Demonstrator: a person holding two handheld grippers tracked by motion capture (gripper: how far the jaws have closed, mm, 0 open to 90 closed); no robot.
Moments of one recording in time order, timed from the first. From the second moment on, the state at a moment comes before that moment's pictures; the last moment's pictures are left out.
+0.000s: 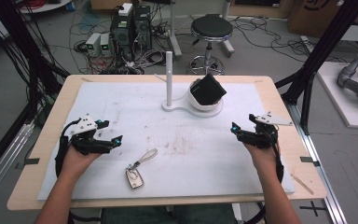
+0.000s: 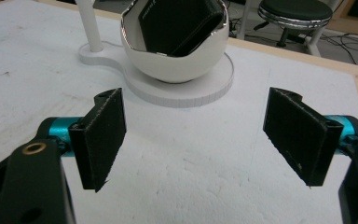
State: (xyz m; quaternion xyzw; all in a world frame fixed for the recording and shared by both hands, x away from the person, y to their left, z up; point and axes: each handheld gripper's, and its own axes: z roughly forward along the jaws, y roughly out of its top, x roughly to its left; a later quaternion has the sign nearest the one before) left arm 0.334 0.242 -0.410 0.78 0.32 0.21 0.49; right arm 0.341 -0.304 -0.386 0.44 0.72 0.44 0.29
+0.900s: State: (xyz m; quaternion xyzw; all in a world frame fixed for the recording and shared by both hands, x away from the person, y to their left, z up) left arm 0.334 0.232 -0.411 0.79 0.31 0.20 0.49; right arm 0.341 -0.308 -0.400 0.45 0.73 0.44 0.29
